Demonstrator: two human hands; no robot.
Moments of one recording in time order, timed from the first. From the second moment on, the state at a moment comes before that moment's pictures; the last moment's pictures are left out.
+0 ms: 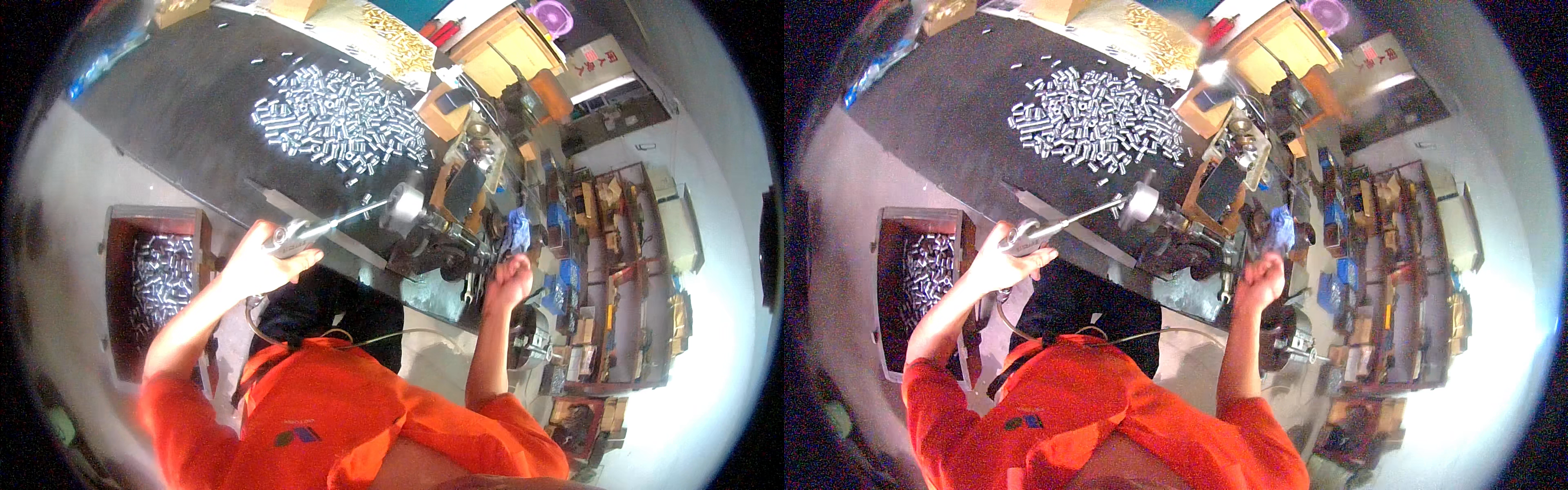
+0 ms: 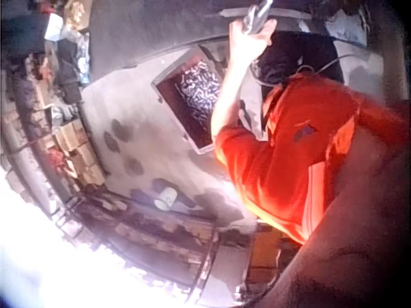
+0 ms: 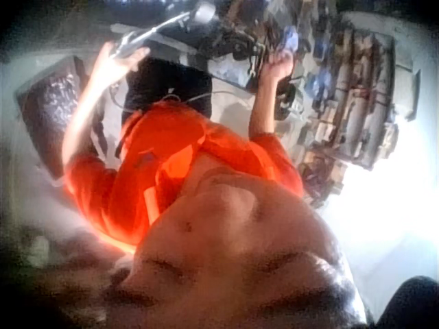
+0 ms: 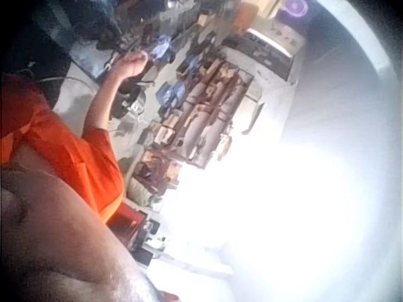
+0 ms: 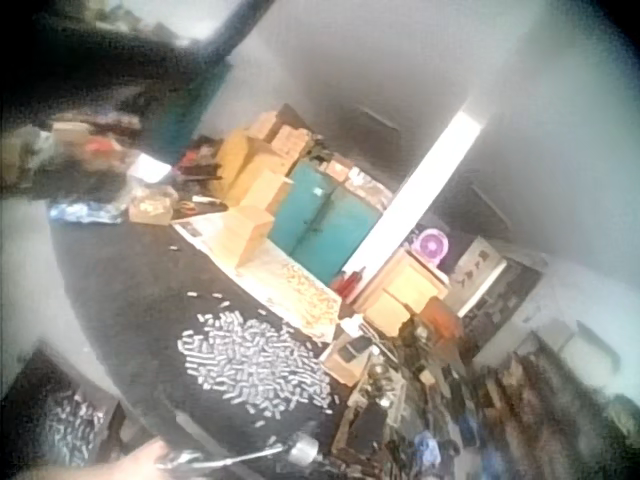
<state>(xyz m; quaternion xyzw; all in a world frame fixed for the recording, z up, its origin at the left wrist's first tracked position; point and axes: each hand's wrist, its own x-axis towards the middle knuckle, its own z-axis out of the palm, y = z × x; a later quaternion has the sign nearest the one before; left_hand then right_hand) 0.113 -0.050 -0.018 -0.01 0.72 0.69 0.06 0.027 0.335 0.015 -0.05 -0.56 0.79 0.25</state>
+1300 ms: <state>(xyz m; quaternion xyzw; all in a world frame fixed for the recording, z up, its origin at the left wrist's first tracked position) 0.154 0.013 -0.112 -0.19 0.46 0.84 0.23 0.171 0.319 -0.048 0.11 -0.86 0.40 -0.29</state>
